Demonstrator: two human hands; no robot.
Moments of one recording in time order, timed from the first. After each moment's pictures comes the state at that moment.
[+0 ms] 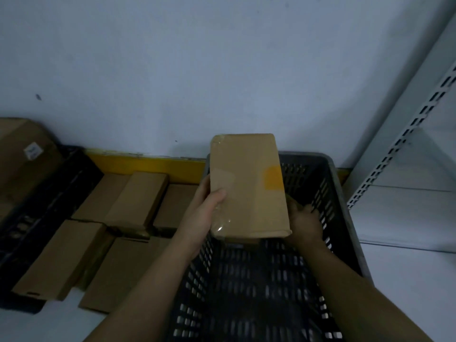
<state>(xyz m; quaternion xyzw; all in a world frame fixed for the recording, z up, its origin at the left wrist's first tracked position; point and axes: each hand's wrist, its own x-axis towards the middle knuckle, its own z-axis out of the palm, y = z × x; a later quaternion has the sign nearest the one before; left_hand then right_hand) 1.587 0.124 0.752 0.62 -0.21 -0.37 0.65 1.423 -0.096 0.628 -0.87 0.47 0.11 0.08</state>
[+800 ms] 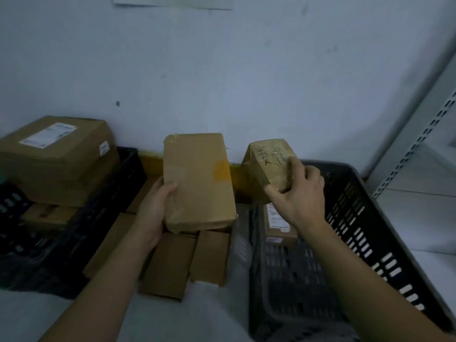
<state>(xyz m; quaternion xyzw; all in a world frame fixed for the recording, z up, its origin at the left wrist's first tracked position) 1.716 0.335 0.792 0.60 -0.15 -0.30 0.72 1.498 0.107 0.804 -0.83 0.44 -0.29 0.17</state>
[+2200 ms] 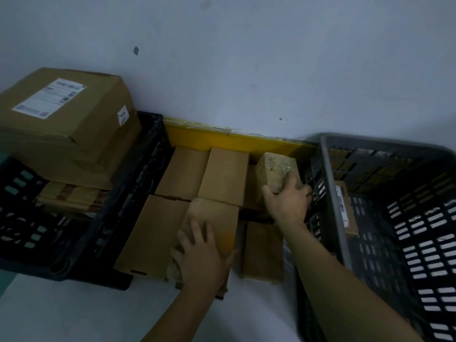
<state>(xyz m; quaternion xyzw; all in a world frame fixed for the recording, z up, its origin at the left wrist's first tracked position) 1.737 0.367 0.608 0.94 -0.28 -0.18 -0.01 1.688 0.137 0.640 -0.77 0.59 -0.11 0.24</state>
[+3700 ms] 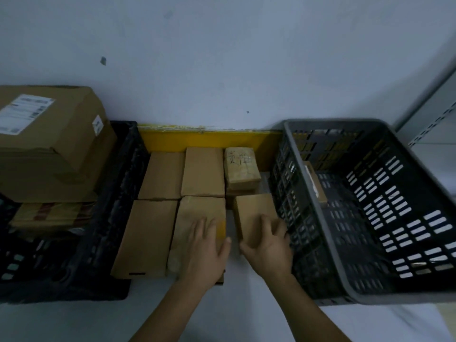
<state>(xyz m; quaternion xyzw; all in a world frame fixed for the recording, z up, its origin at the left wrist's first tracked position) 1.735 0.402 0.636 0.84 -0.43 -0.22 0.24 1.588 0.282 0.601 -0.80 0.56 -0.02 0.22</state>
